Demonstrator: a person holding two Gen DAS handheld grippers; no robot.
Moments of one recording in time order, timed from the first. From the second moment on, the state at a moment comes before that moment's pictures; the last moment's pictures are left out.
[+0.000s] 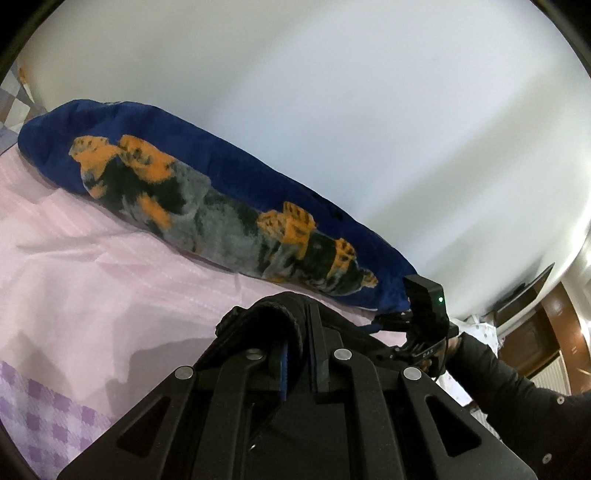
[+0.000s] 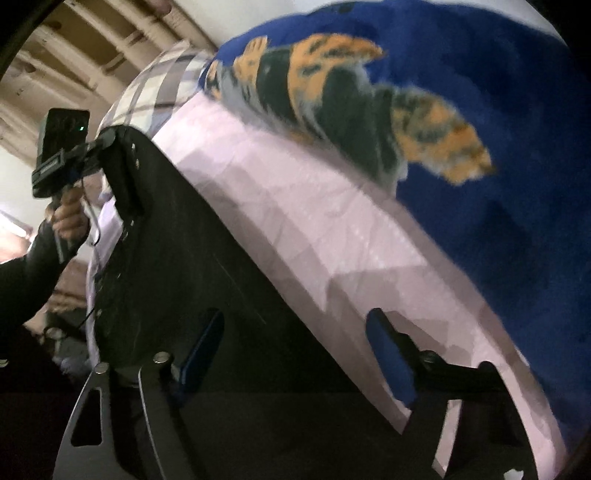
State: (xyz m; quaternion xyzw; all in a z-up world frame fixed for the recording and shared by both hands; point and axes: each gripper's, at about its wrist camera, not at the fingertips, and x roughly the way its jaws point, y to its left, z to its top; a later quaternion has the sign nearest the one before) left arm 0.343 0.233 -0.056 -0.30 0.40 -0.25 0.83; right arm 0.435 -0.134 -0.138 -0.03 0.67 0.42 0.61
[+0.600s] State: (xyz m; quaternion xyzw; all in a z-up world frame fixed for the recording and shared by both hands) left arm 0.347 0.228 -0.057 -0.28 0.43 -0.22 0.83; right arm 0.403 -0.182 -0.120 -0.10 0.68 0.35 0.64
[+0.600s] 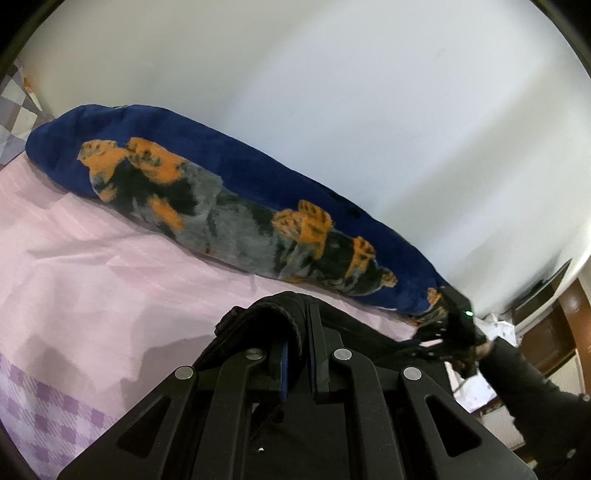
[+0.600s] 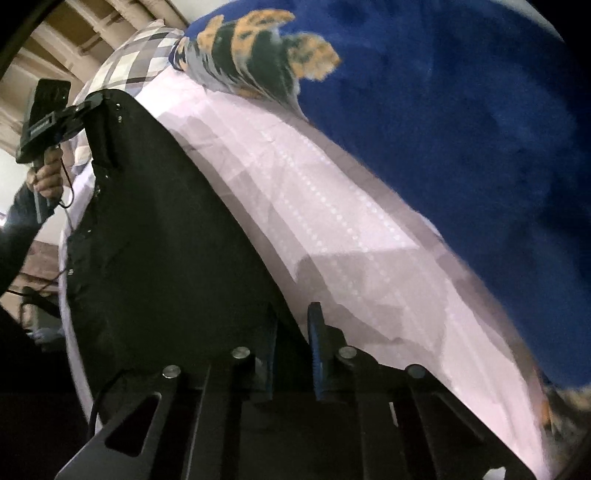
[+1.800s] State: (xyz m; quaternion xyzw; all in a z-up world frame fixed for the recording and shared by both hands) left arm 0.080 0.210 -0.051 -0.06 0.53 -0.25 0.81; right arm 0.124 -0.173 -0.053 -0.09 0.64 0.16 0.75
